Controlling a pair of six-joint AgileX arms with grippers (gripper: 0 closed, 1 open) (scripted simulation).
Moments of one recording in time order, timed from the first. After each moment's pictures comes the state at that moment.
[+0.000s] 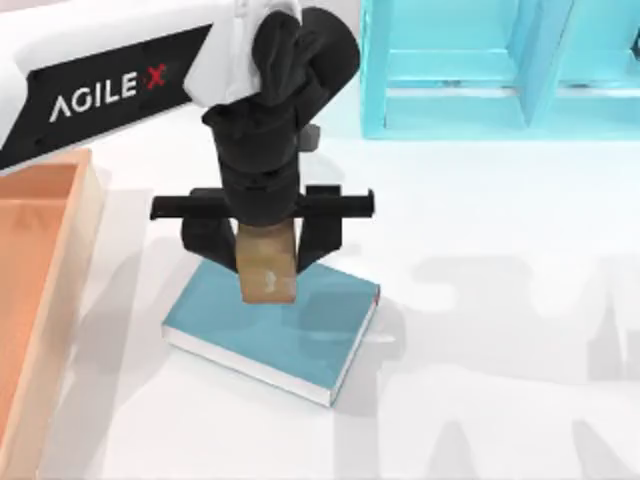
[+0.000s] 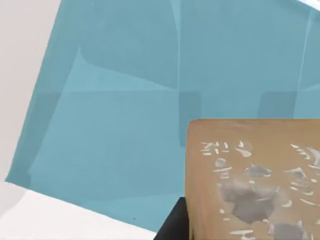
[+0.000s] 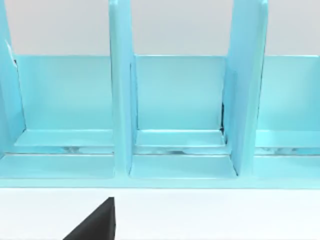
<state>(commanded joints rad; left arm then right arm) -0.63 2.02 1.65 -1.19 0.00 -0.60 0.00 0.00 0.00 0.00 0.00 0.00</state>
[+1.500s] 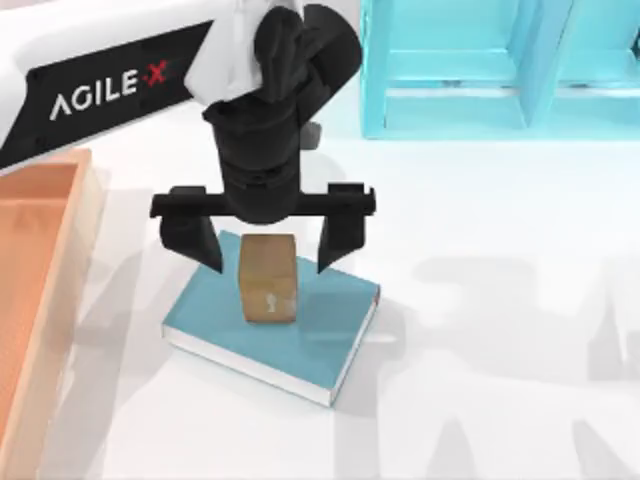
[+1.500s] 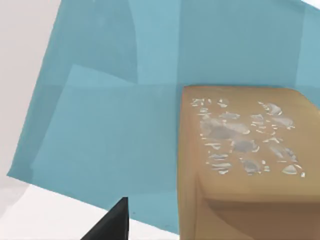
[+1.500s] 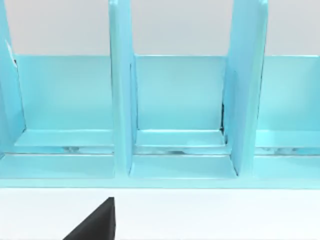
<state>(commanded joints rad) -0.63 2.02 1.67 -1.21 0.00 -0.60 0.00 0.00 0.00 0.00 0.00 0.00</state>
